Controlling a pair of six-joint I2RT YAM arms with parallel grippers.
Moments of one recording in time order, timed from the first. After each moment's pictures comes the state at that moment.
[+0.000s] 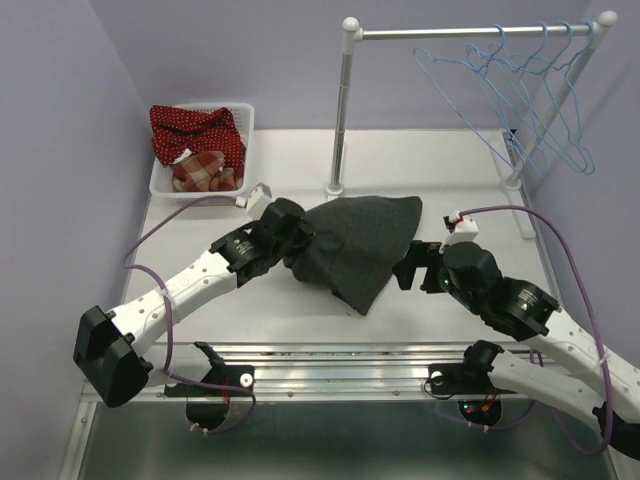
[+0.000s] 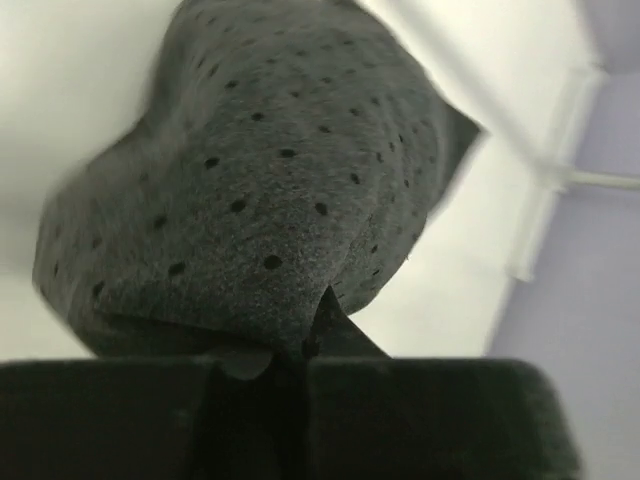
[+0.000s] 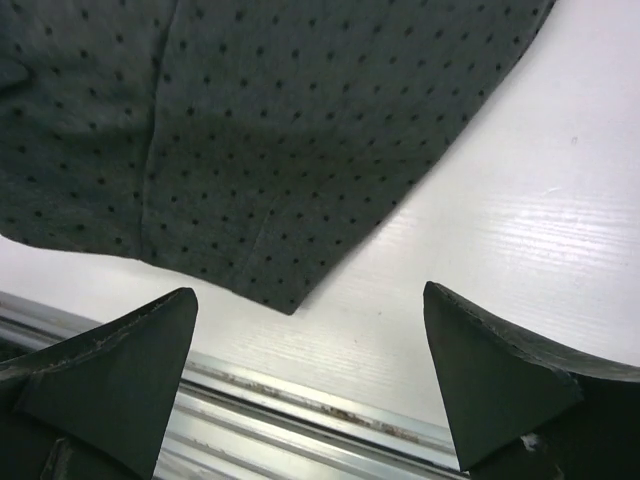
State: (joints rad) left arm -0.80 1.24 1.11 -0.46 -0.35 -1.26; right arm 0.84 0.69 0.83 -0.69 0.41 0.65
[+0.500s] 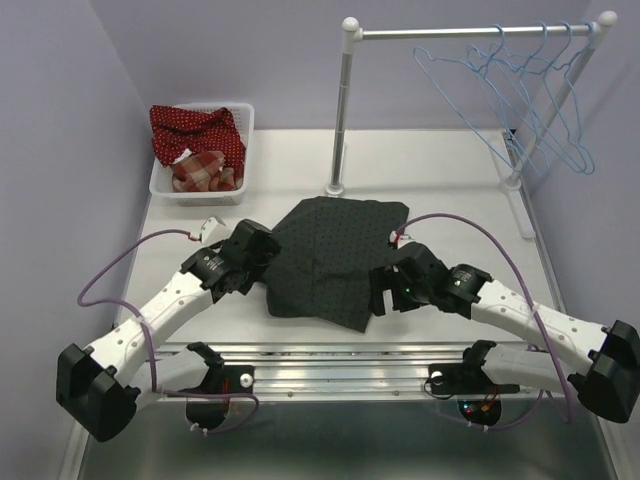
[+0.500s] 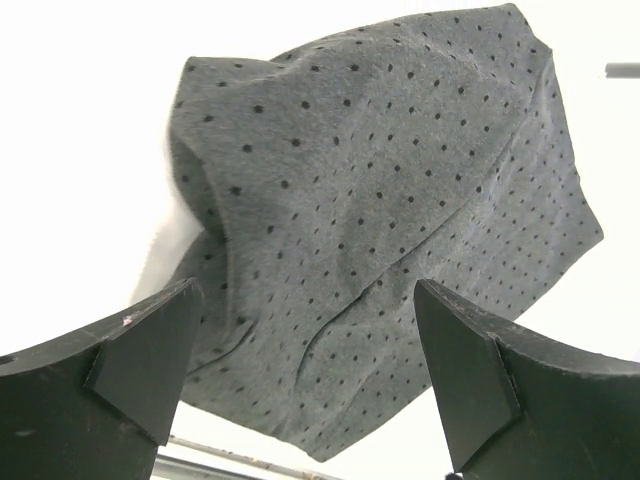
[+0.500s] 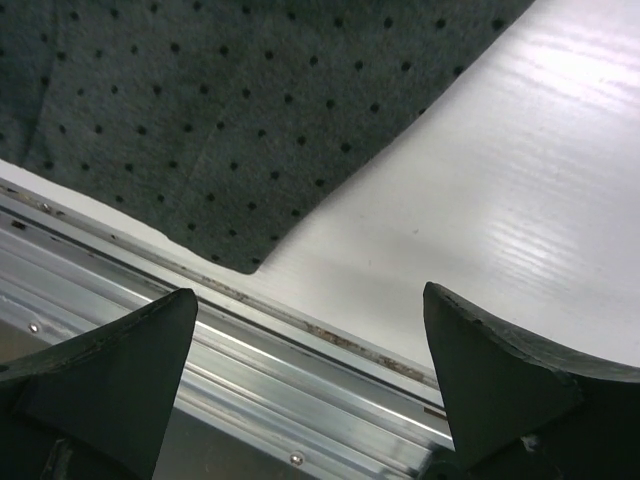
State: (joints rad) left arm -0.64 1.05 0.83 -0.77 -0.42 -1.42; right arm 0.84 1.04 0.75 -0.65 0.09 0.59
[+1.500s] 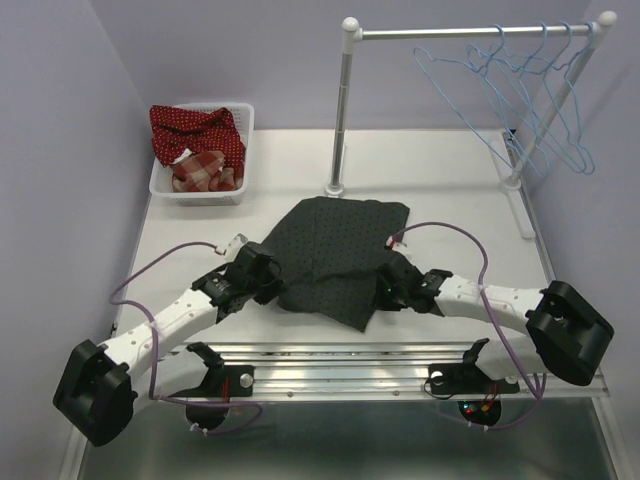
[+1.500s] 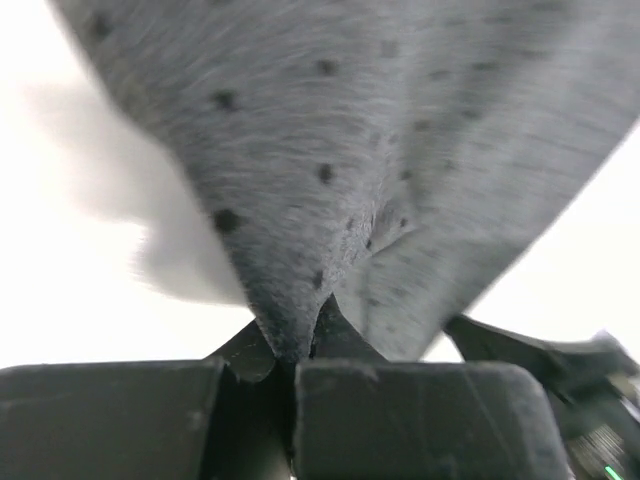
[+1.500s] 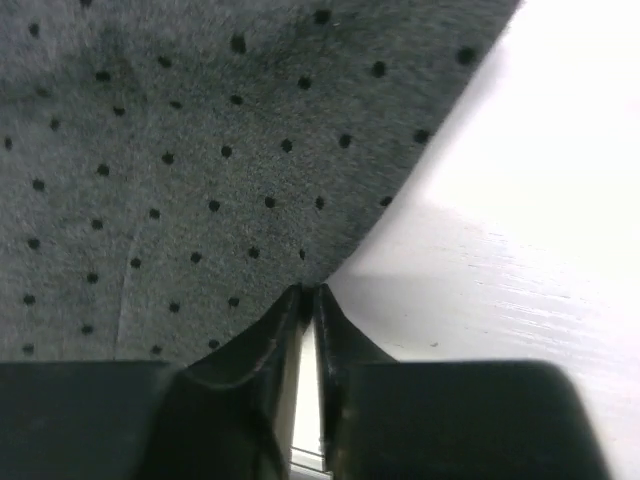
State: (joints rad) left arm -0.64 1.03 0.52 -0.44 -0.14 -1.27; right arm 0.85 1.32 0.60 -0.28 0.16 0.83
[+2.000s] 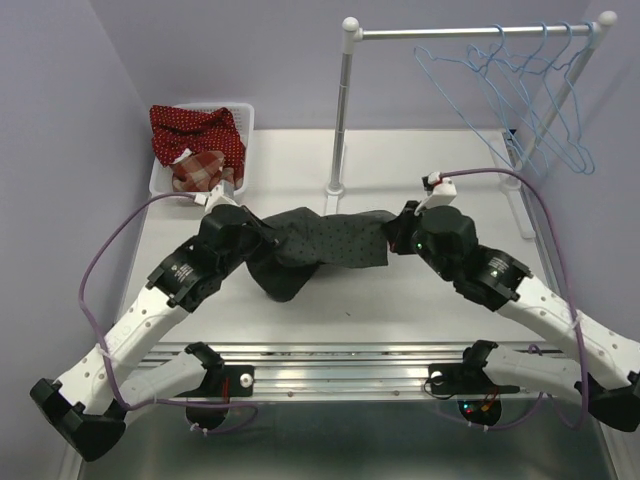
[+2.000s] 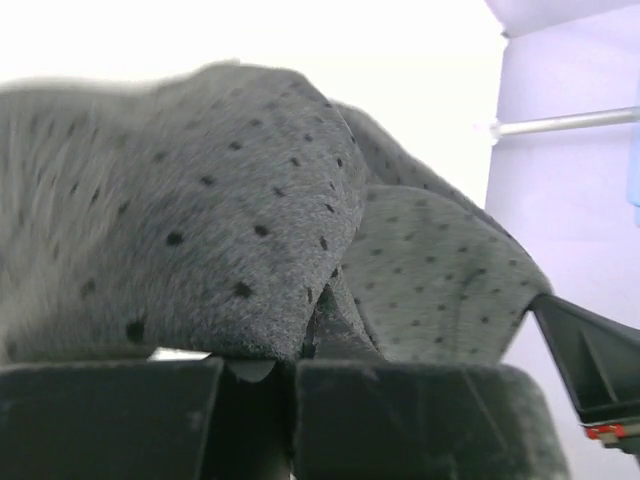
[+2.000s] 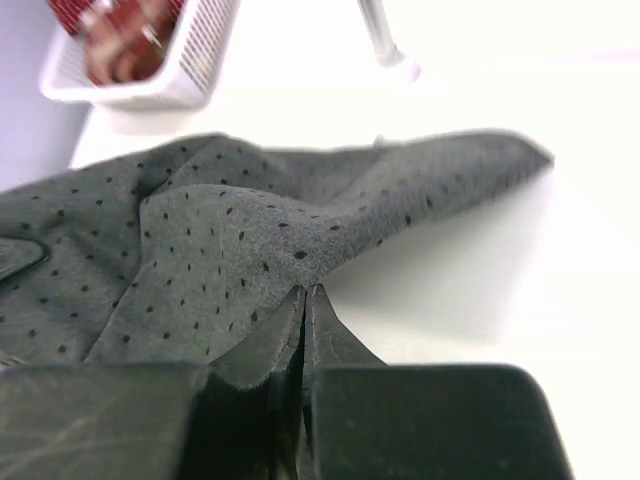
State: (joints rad) left arm -0.65 0.89 0.95 -0.61 -0.18 -1.10; right arm 0.85 1.00 0.99 -0.40 0.41 0.60
